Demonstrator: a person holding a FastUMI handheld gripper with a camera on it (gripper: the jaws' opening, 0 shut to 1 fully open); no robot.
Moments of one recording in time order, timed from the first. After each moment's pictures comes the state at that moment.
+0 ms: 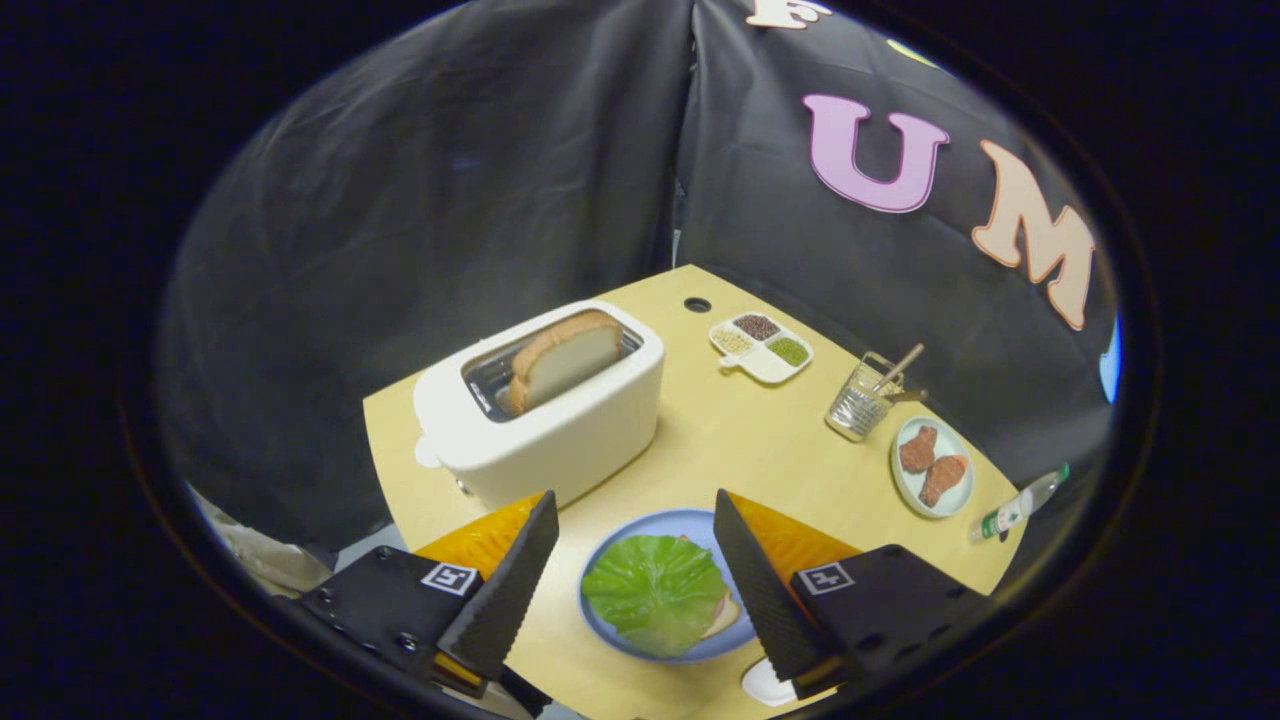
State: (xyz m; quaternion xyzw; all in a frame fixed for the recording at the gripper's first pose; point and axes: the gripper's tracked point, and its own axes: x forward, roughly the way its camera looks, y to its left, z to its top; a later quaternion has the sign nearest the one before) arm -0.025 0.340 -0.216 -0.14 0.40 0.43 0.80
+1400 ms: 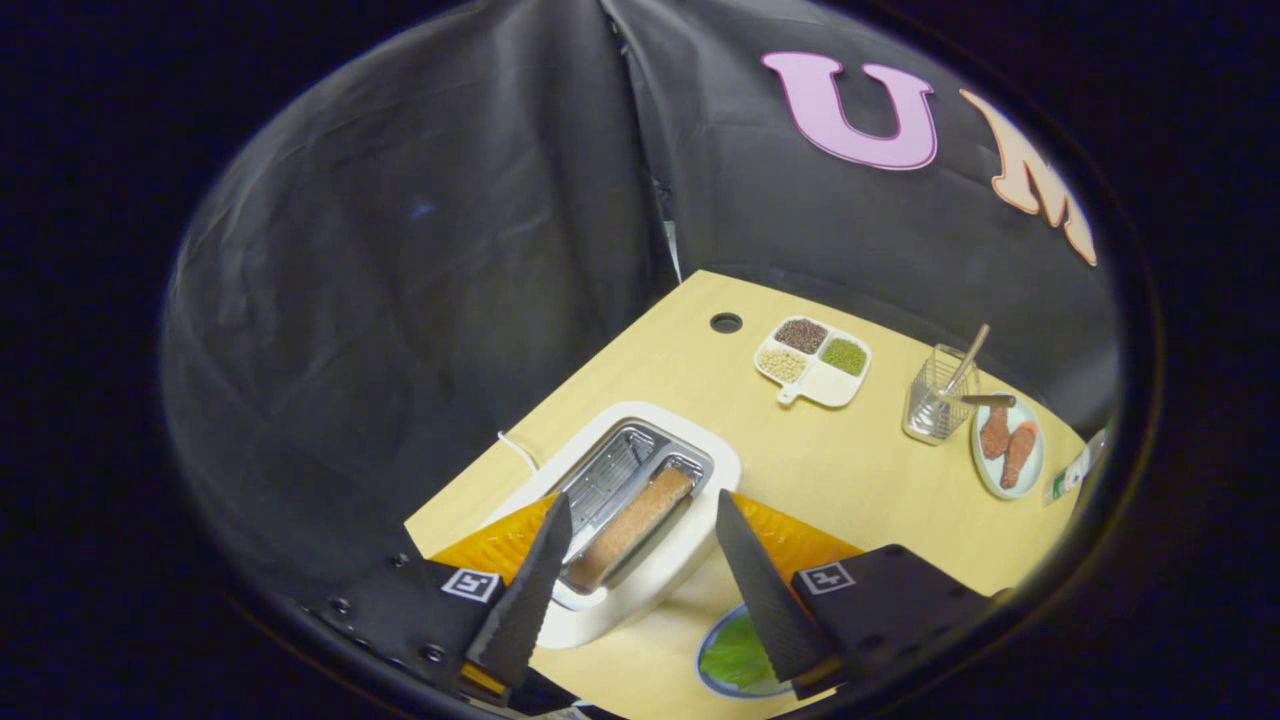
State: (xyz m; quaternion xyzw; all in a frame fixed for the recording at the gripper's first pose) arm 0.015 0.462 -0.227 -0.05 0.48 0.38 0.79
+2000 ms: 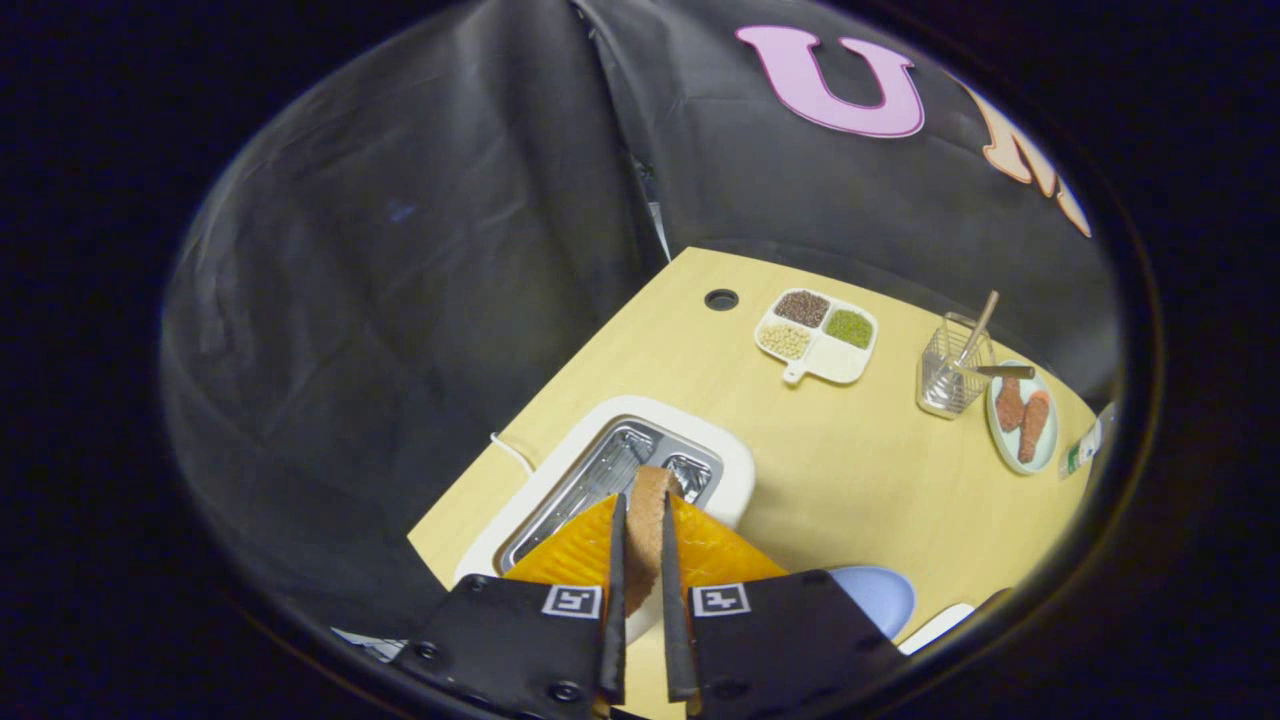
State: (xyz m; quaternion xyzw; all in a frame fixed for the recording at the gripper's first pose) arm 0.011 0.472 -0.242 -0.03 0.52 0.38 0.77
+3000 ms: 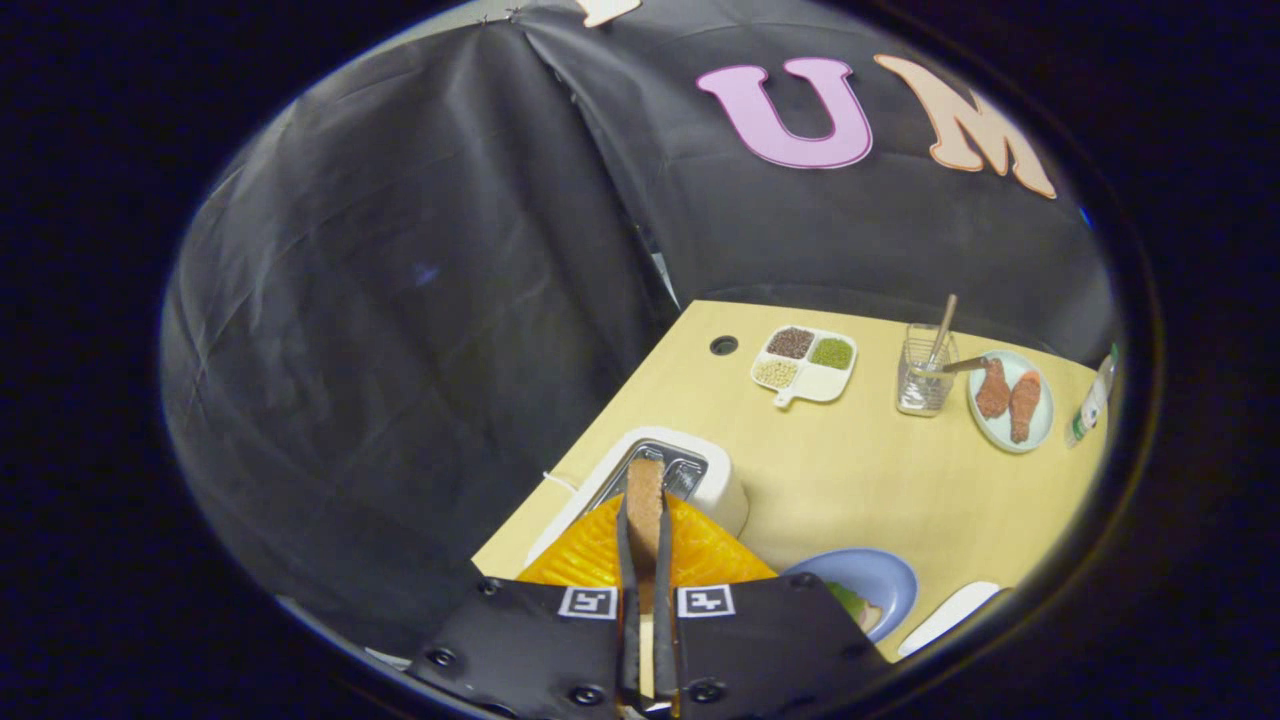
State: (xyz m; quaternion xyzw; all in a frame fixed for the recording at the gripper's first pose) arm 0.017 0.416 -0.161 0.07 0.47 0.38 0.79
